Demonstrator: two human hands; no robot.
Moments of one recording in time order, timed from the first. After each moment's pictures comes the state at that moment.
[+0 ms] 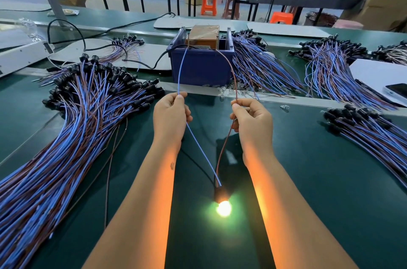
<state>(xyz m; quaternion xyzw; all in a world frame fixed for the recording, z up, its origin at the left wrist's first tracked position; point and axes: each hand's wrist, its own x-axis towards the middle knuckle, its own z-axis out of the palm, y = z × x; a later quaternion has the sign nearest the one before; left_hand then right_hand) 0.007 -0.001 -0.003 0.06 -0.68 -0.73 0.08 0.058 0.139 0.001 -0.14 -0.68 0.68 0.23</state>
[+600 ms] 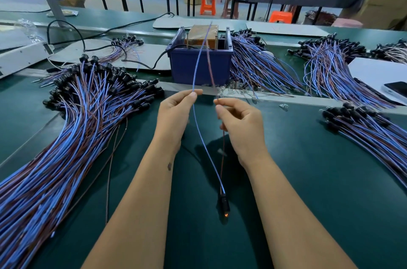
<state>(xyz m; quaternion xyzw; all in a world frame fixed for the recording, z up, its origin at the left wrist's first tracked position) 0.013 0.000 0.001 -0.03 -0.68 -0.74 0.05 0.063 0.128 0.003 -0.01 -0.71 0.67 0.22</state>
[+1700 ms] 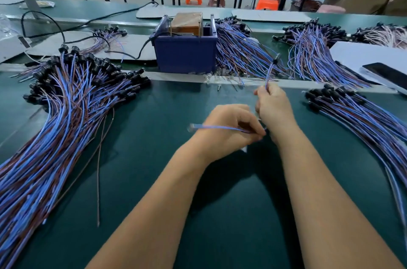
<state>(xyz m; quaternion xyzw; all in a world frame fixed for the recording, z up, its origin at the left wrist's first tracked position) 0.080 0.063 0.009 -0.42 -0.75 -0.51 -0.02 0.062 0.214 0.005 -0.20 -0.80 0.52 0.19</state>
